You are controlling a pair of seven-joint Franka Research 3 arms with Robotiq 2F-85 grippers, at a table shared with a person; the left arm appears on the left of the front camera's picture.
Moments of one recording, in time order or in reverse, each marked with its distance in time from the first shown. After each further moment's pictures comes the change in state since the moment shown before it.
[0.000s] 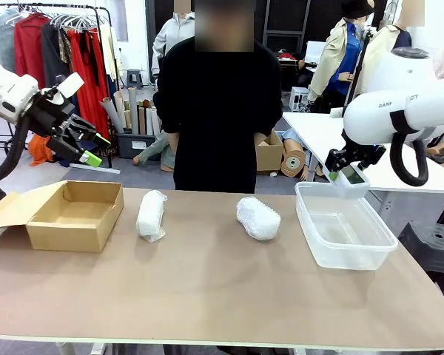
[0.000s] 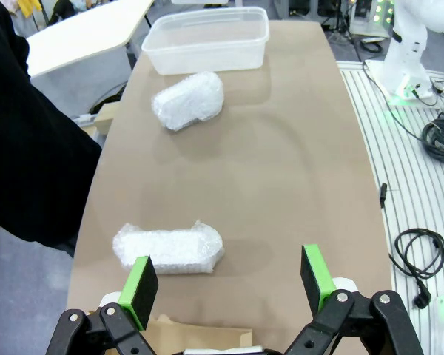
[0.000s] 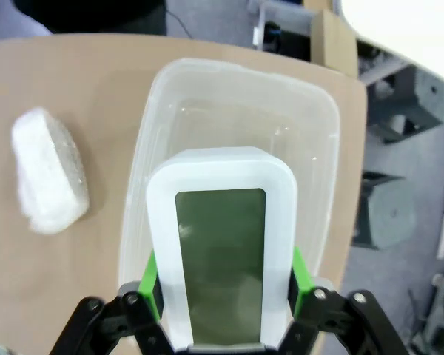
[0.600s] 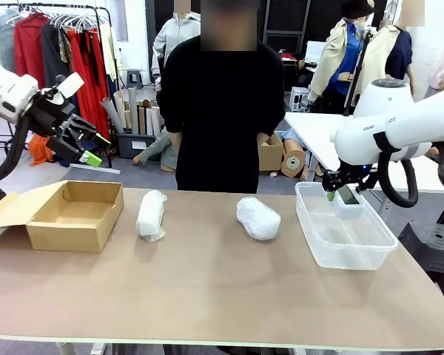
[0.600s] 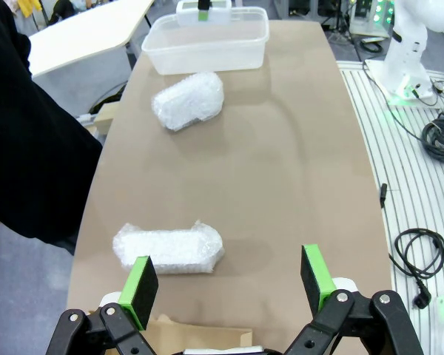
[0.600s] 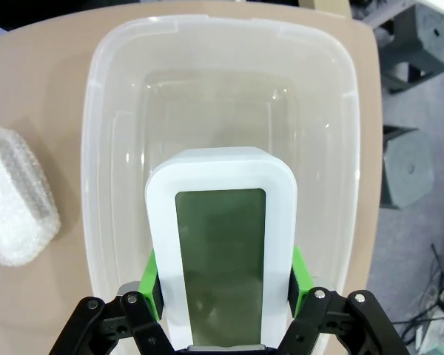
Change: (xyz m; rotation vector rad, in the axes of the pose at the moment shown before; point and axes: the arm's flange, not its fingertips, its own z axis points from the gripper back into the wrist) left arm 0.000 0.000 0.000 0.000 0.000 0.000; right arm -0.008 -0.005 -0.065 -0.022 0.112 -0.131
